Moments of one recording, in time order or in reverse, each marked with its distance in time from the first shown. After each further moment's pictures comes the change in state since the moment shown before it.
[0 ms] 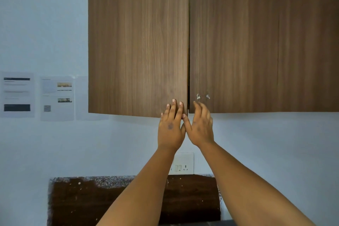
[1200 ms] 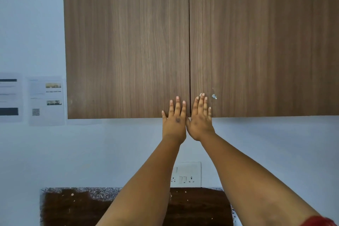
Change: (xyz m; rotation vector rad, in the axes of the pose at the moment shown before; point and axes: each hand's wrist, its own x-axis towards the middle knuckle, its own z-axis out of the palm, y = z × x) left_hand 0.082 -0.036 0.111 0.390 -0.394 -0.089; right_hand 0.096 0.066 0.107 -0.172 -0.257 -0.048
